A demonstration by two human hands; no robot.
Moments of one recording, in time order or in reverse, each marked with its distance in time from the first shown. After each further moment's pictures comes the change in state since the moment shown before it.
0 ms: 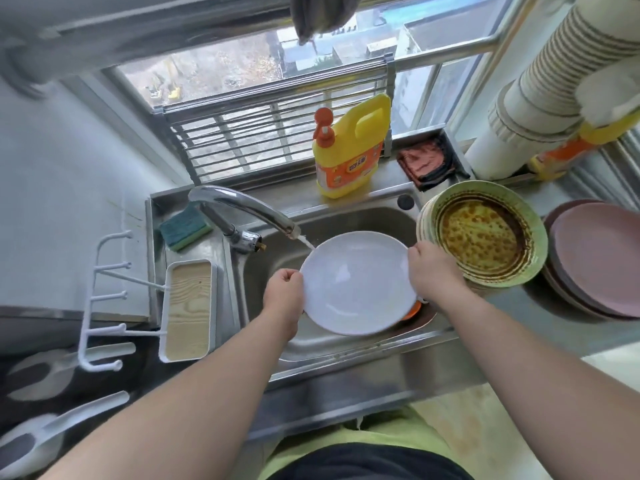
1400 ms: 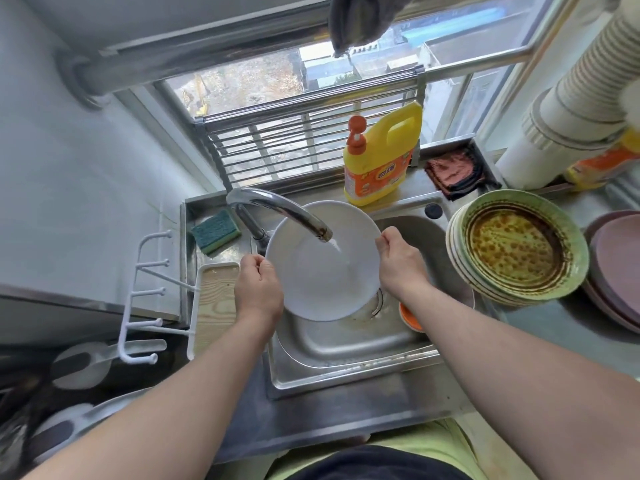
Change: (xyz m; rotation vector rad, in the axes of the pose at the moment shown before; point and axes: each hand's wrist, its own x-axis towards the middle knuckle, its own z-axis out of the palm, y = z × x) left_hand -0.004 0.025 -0.079 0.259 0.370 0.393; right_hand 0.001 -0.079 0.048 0.255 0.057 -0.159
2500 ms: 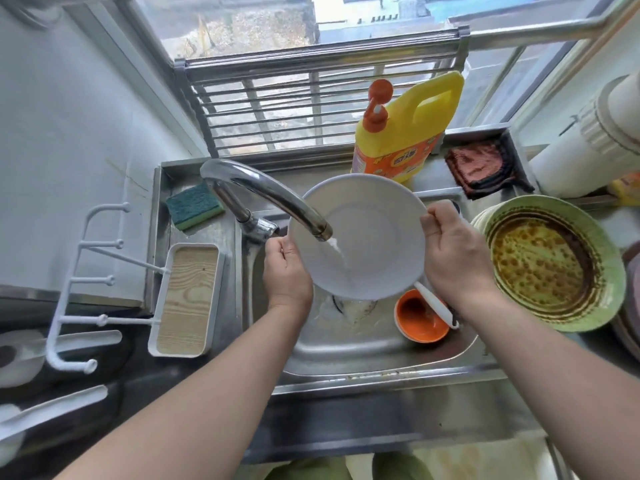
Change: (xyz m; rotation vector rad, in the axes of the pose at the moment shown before) left_hand 0.007 -0.003 0.094 -0.319 0.020 -0.084; right_hand 0.026 0.025 -0.050 -0.083 0.228 -0.290
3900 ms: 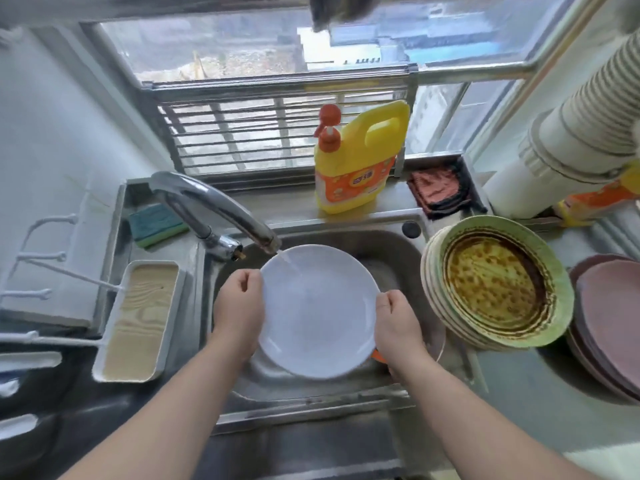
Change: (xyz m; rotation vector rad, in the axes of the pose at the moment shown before) left_hand -0.014 -0.004 -0.019 0.097 -0.131 -0.116; right_hand -0.065 0.046 0.060 0.399 -0.148 0.590
